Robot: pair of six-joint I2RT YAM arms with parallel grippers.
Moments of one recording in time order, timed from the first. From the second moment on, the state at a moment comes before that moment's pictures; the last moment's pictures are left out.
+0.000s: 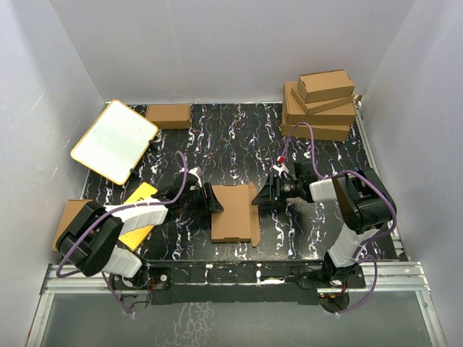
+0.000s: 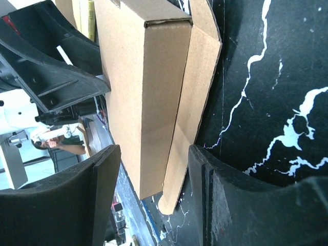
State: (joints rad) left arm -0.63 1.41 0.53 0.06 0.21 -0.83; right arm 0.23 1.73 0.62 0.24 -1.00 0.58
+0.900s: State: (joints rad) left arm -0.62 1.44 0.56 0.06 0.23 -0.82; right arm 0.21 1.77 0.60 0.35 -1.08 0.70
